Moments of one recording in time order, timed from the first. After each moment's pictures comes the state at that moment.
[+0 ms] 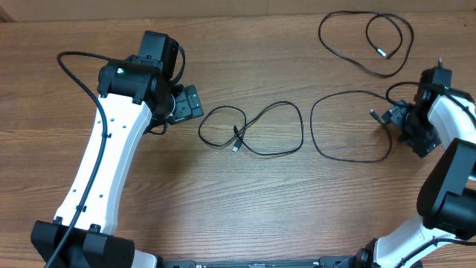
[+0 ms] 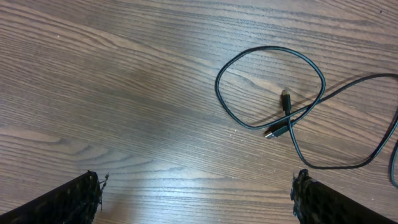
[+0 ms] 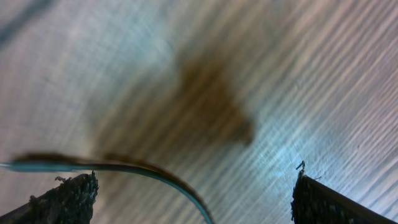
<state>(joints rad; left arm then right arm) -0.23 1.64 1.66 -1.34 -0.04 -0.55 -0.35 1.89 1.27 -0.83 0.14 0.59</state>
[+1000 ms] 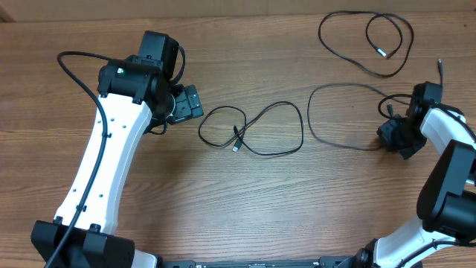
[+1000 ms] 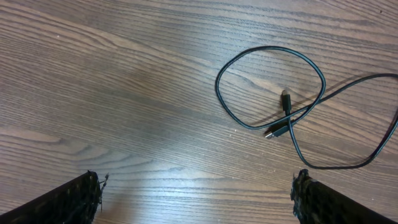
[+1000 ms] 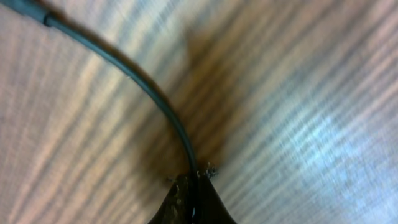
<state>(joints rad) -0.23 1.64 1.66 -1.34 -0.04 -0.55 -0.35 1.87 1.13 -0.69 -0.02 0.59</state>
